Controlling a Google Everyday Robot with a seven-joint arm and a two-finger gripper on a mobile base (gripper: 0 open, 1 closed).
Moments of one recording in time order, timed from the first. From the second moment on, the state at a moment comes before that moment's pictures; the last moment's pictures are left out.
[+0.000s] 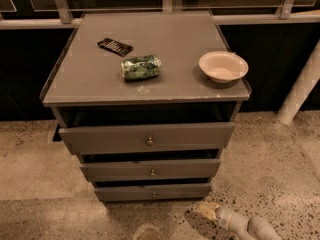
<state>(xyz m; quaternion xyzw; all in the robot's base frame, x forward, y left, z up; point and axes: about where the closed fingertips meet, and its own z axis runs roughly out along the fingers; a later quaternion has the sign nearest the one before) 0.532 -0.235 0.167 -0.14 0.80 0.39 0.43</state>
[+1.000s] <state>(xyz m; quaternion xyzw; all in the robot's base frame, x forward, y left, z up) 0.532 -0.235 0.167 -0.14 0.80 0.39 0.43</state>
